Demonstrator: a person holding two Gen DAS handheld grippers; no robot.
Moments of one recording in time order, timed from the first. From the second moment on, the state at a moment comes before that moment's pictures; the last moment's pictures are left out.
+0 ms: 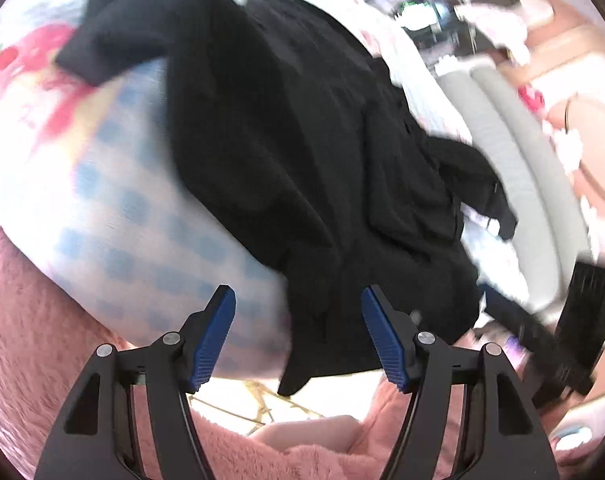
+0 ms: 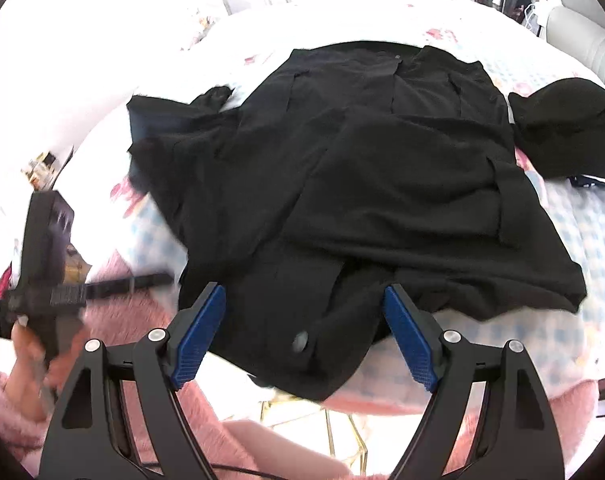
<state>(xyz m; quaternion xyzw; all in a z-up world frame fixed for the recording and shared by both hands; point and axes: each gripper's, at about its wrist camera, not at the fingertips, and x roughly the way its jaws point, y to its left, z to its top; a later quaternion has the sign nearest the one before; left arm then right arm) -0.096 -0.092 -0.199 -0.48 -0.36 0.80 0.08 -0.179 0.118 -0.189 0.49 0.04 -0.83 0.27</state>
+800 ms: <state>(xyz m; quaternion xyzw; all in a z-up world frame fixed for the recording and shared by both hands) -0.171 -0.145 -0.180 -0.42 -0.34 0.84 -0.01 -0.257 0.024 -0.226 0.53 0.09 -0.80 0.28</state>
